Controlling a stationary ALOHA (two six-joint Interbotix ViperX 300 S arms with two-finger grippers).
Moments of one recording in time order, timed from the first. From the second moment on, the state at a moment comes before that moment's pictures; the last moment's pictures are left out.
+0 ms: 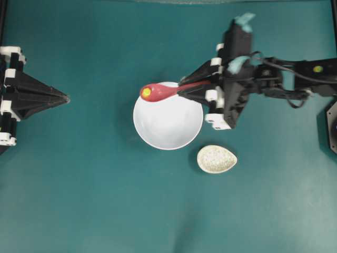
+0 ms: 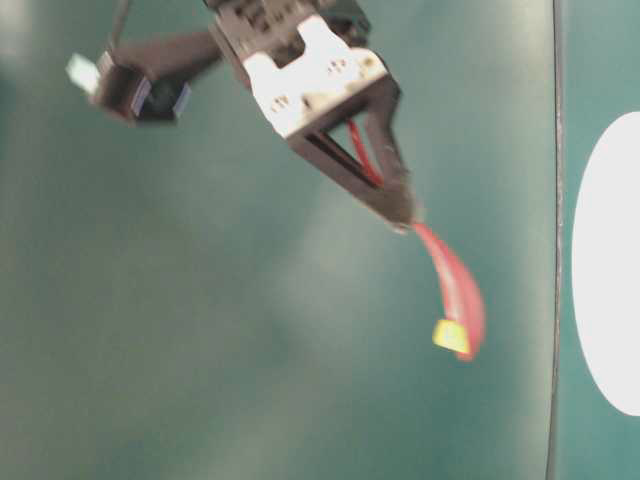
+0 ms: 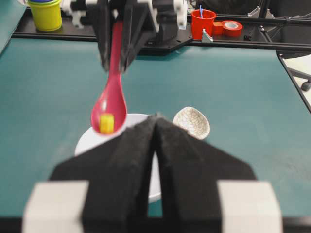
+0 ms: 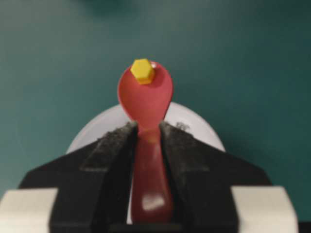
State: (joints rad) left arm 0.00 -0.96 1.18 0.01 -0.19 -0.03; right arm -0.10 -0.22 0.75 0.16 -0.18 0.06
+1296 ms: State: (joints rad) left arm 0.00 -0.96 1.18 0.01 -0.21 -0.04; right arm -0.07 -0.45 0.91 0.17 -0.39 0.07
